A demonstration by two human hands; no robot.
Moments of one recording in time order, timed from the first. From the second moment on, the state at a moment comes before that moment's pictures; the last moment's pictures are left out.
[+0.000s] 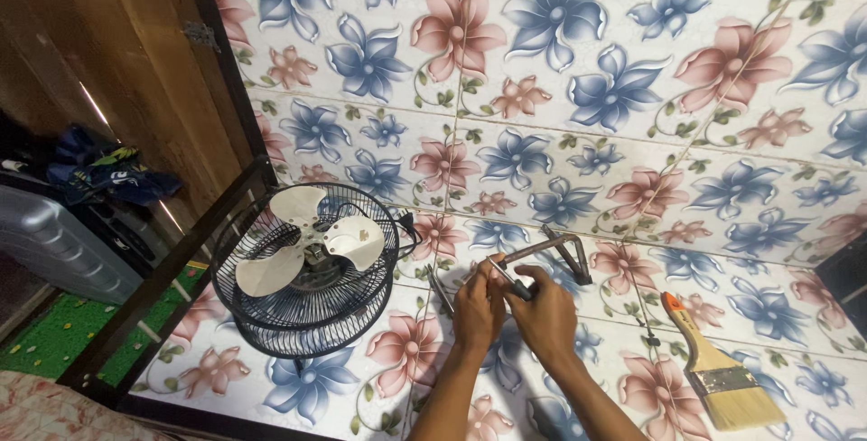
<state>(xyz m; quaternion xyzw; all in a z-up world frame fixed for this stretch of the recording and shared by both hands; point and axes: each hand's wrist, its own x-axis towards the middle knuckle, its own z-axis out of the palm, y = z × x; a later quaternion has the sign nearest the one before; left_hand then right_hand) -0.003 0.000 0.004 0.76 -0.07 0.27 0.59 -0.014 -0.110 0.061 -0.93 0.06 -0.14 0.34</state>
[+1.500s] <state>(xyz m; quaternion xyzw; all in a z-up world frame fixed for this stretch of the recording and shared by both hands) 0.007 0.001 -0.001 0.78 -0.06 0.26 0.56 -0.085 -0.301 -0.007 -0.97 0.20 -0.03 0.12</state>
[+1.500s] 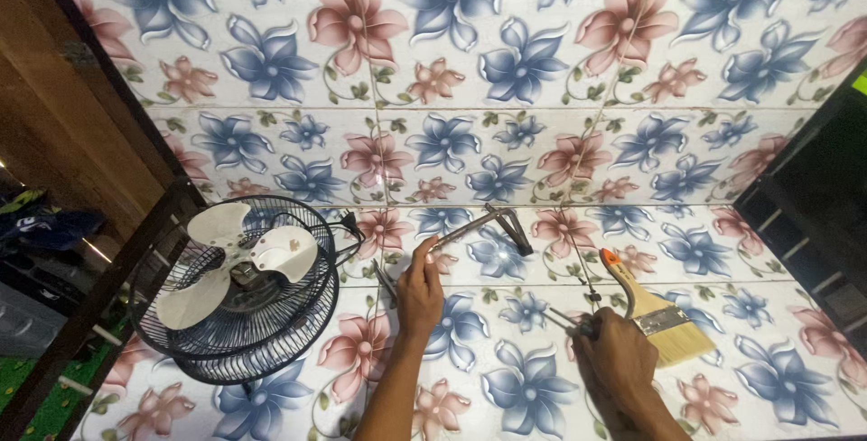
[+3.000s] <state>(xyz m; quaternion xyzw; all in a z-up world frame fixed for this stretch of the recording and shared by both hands) -0.052 0.082 -0.017 0.89 -0.18 0.14 0.39 -0.115 -0.236 -0.007 -0.98 0.13 -0.08 0.14</state>
